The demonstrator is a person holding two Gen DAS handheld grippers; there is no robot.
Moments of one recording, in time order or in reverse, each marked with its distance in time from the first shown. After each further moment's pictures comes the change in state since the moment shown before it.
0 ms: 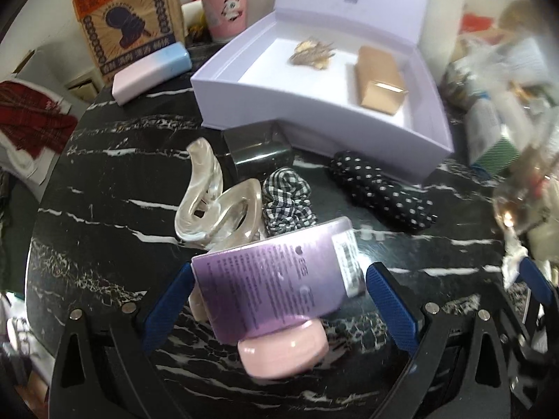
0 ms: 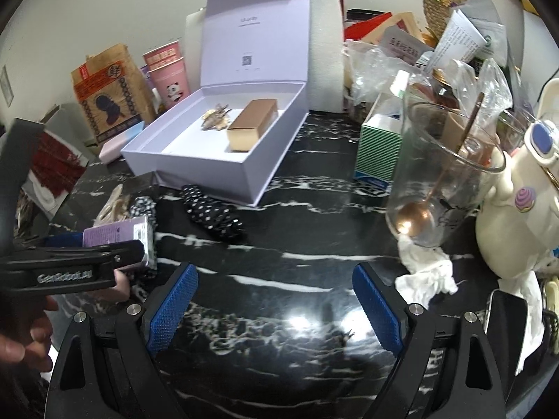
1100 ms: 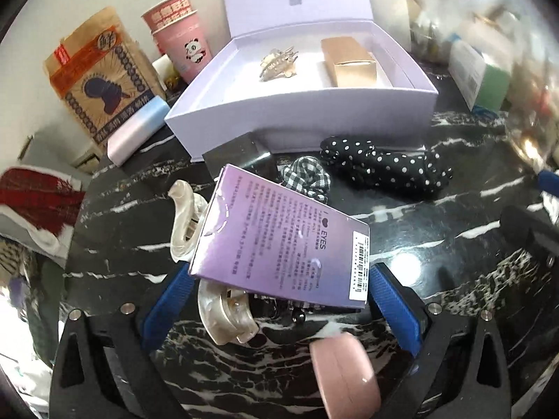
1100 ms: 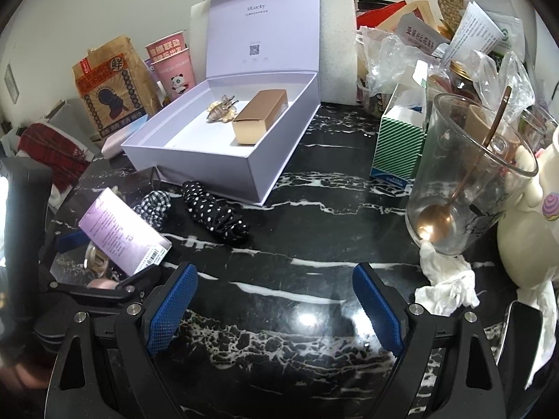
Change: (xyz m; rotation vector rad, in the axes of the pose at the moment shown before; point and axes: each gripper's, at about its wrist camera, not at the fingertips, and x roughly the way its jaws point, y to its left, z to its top) left arm 0.010 -0.029 -0.045 0.305 -0.170 0.144; right arm 0.023 0.003 0.007 -0.012 0.032 0.053
